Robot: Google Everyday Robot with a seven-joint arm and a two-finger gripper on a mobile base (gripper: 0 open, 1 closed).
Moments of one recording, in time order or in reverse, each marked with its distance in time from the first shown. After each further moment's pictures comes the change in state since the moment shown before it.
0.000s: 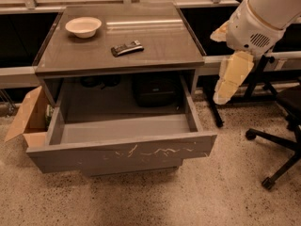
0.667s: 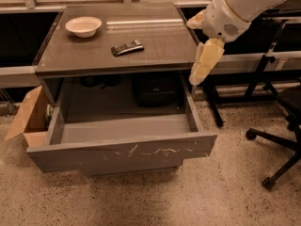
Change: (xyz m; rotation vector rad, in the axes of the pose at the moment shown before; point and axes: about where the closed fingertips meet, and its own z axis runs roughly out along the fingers) arm -0.045 -0.057 0.032 0.016 -0.166 -0.083
